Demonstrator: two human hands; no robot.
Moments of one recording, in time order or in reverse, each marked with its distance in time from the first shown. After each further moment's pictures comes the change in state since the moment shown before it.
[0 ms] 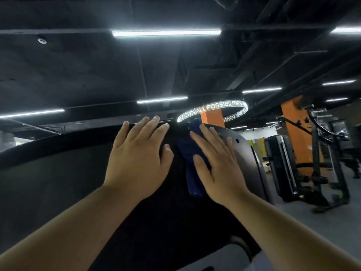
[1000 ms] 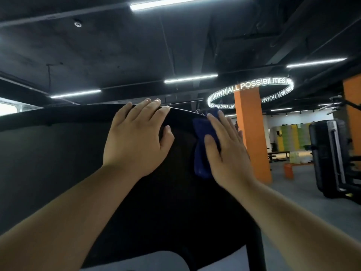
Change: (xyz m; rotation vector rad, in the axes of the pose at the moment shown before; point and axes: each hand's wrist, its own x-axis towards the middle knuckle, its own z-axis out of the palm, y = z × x) left_hand 0.054 0.108 0.066 0.260 -0.022 -0.068; right_hand 0.007 0.146 -0.020 0.246 -0.070 0.146
